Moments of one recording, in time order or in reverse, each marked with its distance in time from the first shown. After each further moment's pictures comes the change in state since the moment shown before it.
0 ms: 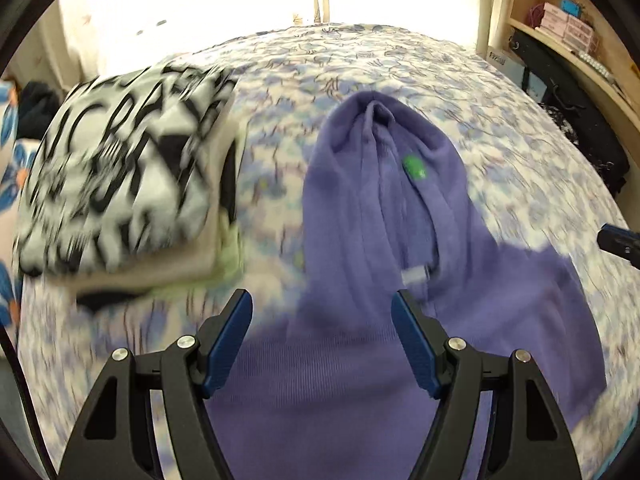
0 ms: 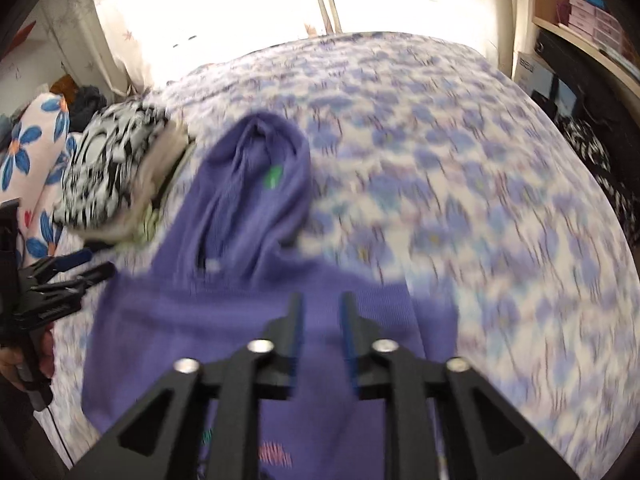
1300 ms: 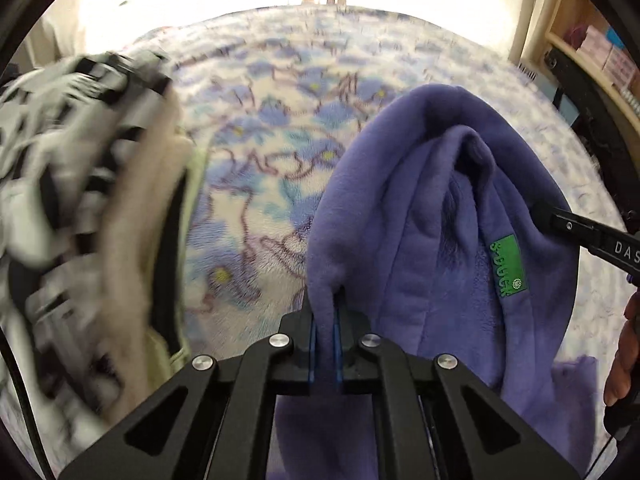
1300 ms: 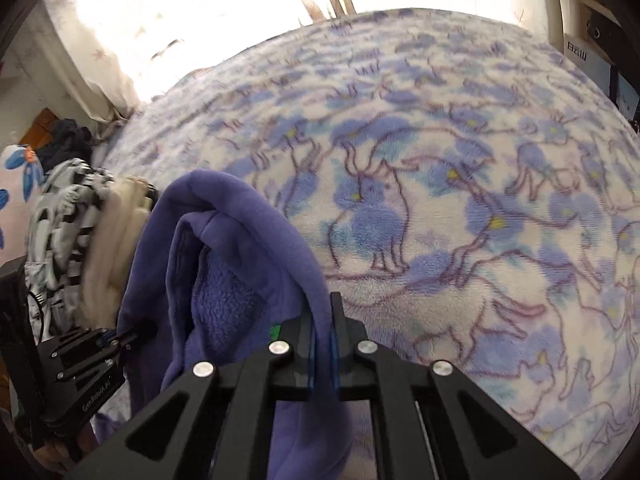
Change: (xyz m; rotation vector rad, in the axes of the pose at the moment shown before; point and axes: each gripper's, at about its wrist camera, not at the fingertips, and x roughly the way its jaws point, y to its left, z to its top) left arm 0.112 0.014 0.095 -0.101 0.042 -0.059; right arm 0.151 0.015 0.127 0.045 0.008 0.097
